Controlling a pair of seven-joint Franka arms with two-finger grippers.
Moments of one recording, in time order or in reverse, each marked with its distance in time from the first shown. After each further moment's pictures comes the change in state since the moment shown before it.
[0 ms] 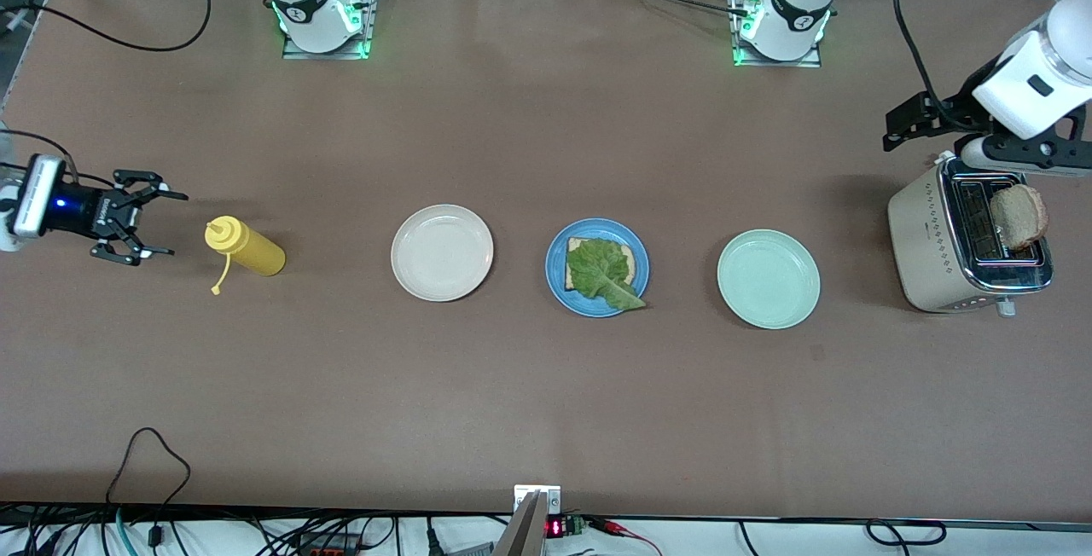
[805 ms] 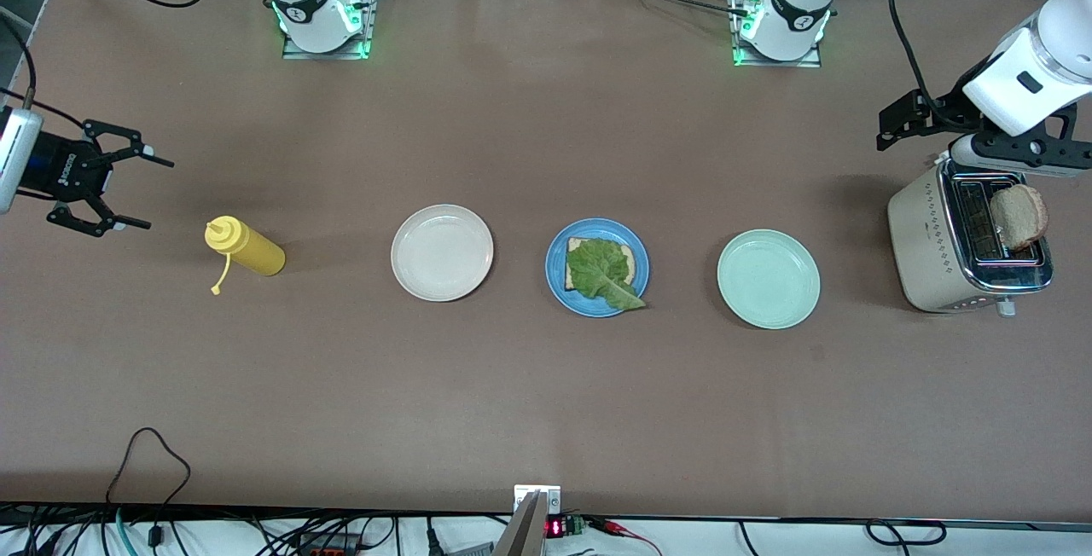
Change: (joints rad) left arm -0.029 -0.003 -0.005 0.000 0.000 0.016 0.016; right arm 0.163 -0.453 -0.001 -0.156 -0.203 0.242 0.573
